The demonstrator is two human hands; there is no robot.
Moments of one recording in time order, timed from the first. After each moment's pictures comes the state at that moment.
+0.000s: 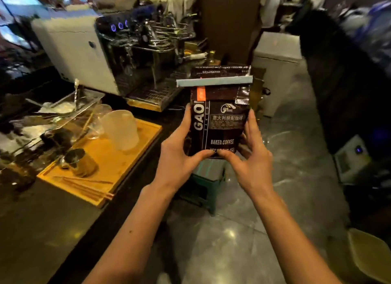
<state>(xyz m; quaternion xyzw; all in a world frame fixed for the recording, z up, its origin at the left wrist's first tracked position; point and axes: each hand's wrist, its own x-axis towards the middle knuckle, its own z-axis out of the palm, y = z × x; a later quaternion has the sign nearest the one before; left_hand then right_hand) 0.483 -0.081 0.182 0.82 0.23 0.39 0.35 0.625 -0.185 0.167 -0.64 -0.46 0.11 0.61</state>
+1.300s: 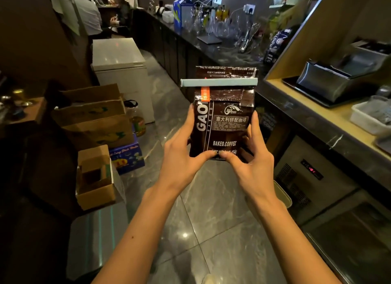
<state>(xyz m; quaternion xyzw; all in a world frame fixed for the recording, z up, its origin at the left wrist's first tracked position) 0.889 -0.112 0.179 0.83 -0.10 0.22 0.50 0.904 -0.284 0.174 -0.78 -0.17 -0.16 0.58</state>
